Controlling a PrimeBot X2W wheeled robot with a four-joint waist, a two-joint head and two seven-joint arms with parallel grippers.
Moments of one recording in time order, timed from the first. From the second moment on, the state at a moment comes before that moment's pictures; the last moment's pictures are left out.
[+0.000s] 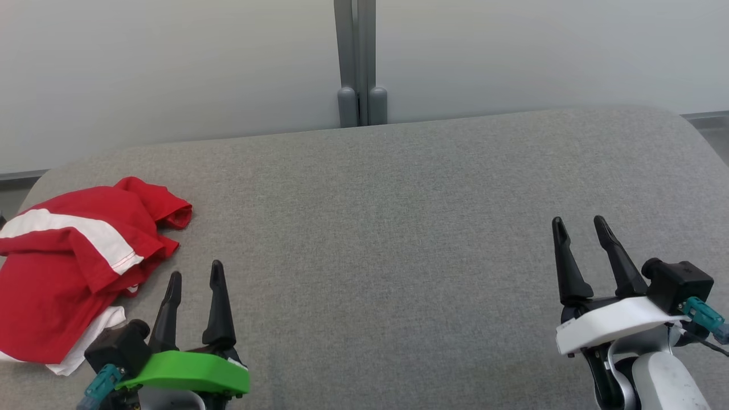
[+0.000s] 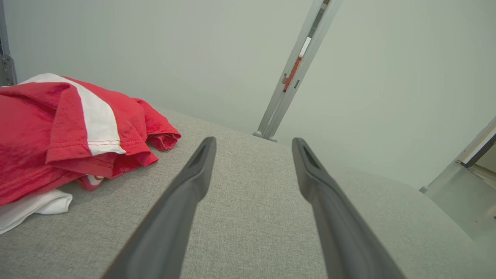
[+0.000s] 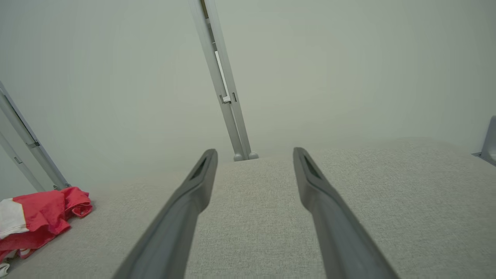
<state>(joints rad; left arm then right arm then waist) 0.01 0.04 -0.10 0.08 -0.50 0.00 -0.16 -0.07 -0.09 0.02 0.10 0.31 0.13 -0.16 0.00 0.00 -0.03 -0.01</state>
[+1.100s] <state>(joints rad) 0.02 0.05 -0.17 0.13 -0.18 0.05 -0.23 -0.05 -0.07 0.06 0.10 0.07 0.13 -0.23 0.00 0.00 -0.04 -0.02</state>
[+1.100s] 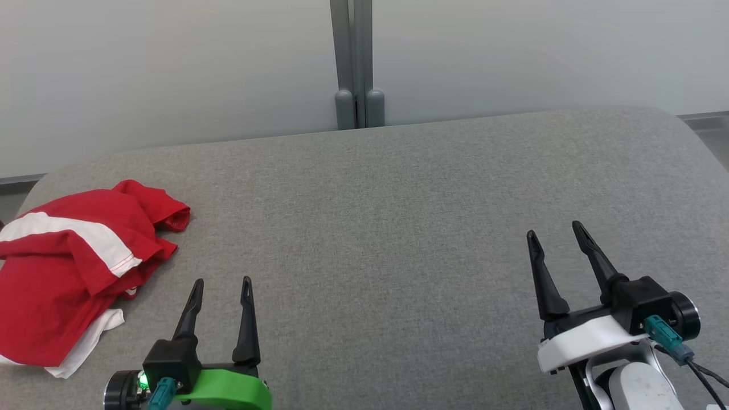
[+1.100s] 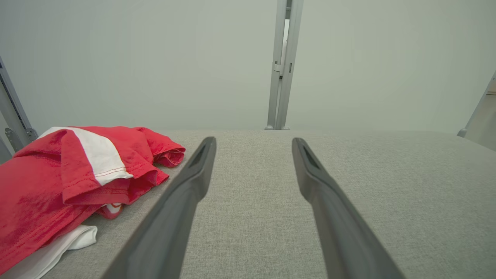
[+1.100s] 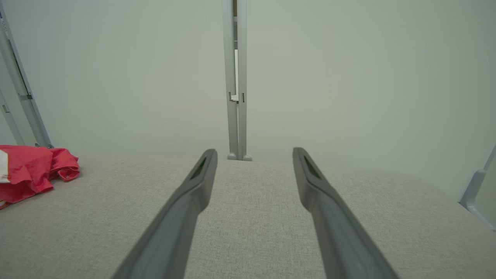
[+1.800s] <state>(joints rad) 0.05 0.05 -0.15 0.17 -0.35 0.08 -0.26 -0.03 -0.06 0.09 0.18 0.25 0.13 -0.26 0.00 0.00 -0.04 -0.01</state>
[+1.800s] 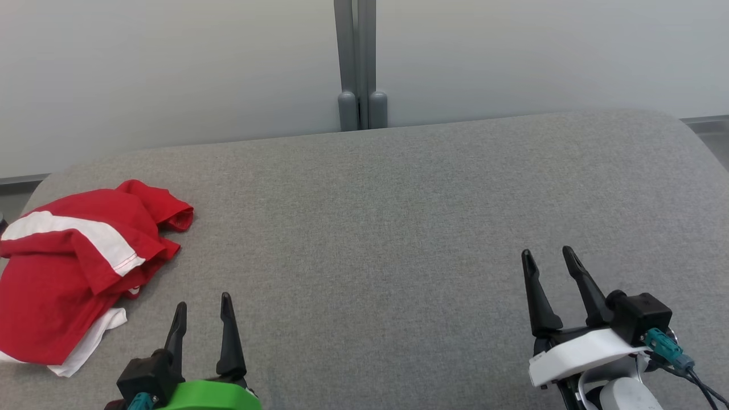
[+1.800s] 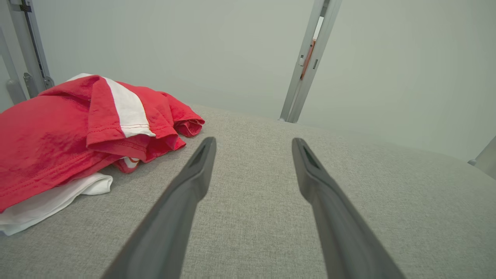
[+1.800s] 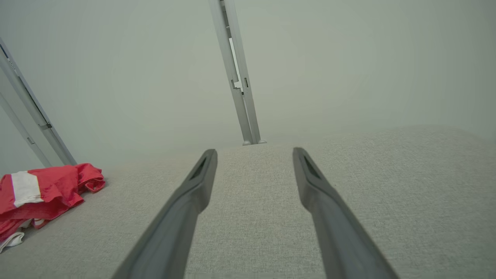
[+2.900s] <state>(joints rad) 0.05 0.05 -0.10 0.17 -0.34 0.09 -0.26 -0.03 -0.06 0.16 0.20 0.30 0.13 -0.26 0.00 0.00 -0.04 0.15</state>
